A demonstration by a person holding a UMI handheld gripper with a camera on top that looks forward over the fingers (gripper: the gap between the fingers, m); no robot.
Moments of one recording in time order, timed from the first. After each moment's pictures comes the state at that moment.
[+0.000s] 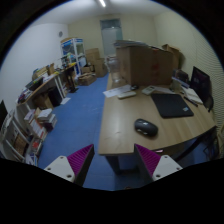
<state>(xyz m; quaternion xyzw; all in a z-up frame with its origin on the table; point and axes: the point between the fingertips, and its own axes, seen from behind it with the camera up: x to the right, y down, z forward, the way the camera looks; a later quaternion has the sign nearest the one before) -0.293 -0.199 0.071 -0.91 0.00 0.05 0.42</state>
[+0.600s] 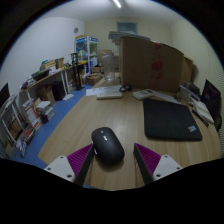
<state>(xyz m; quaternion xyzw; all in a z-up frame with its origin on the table) -0.157 -0.070 -0.014 -0.89 -0.10 0.05 0.45</state>
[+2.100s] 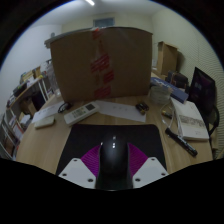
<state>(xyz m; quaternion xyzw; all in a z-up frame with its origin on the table) 0.057 0.115 -0.004 -0.90 -0.02 0.03 0.43</state>
